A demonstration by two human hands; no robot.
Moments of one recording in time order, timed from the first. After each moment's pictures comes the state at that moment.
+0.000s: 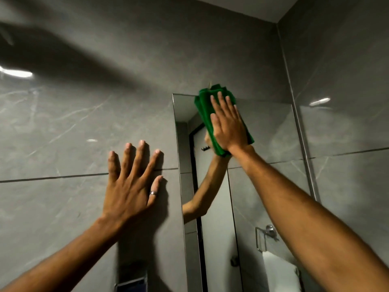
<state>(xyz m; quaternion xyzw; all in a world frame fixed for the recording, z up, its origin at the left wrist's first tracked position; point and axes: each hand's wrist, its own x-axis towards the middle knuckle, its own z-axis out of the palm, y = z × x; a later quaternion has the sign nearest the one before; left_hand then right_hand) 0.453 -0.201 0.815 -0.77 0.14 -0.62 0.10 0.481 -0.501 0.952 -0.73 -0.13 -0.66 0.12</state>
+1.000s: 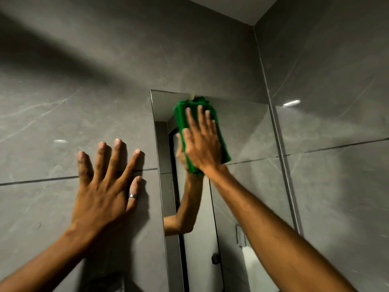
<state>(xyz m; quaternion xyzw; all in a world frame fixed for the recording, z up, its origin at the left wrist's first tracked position) 0.458 -0.203 0.812 -0.72 0.15 -0.67 0.12 0.471 -0.467 0.901 -0.75 -0.08 -0.65 0.11</state>
